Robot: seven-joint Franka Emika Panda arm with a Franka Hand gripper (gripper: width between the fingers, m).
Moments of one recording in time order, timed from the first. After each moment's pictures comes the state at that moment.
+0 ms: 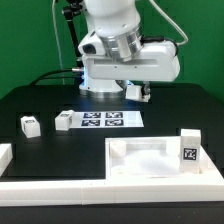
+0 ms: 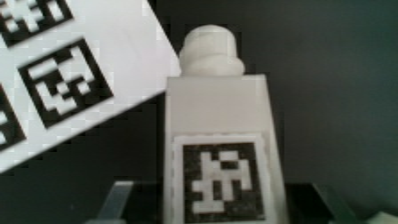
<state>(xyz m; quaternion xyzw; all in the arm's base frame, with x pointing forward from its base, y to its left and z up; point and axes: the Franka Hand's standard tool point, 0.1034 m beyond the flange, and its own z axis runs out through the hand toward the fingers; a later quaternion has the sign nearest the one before) 0.419 0.049 0.105 -0.96 0.22 0.16 0.06</state>
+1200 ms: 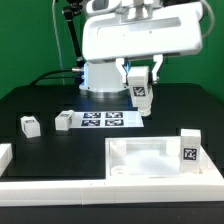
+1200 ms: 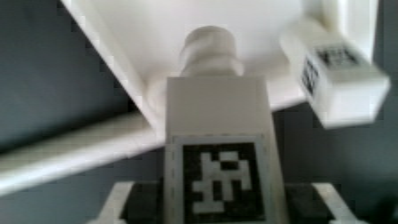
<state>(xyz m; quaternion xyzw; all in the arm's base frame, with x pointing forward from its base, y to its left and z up) 0.584 0.047 0.167 -0.96 0.15 -0.24 0.01</state>
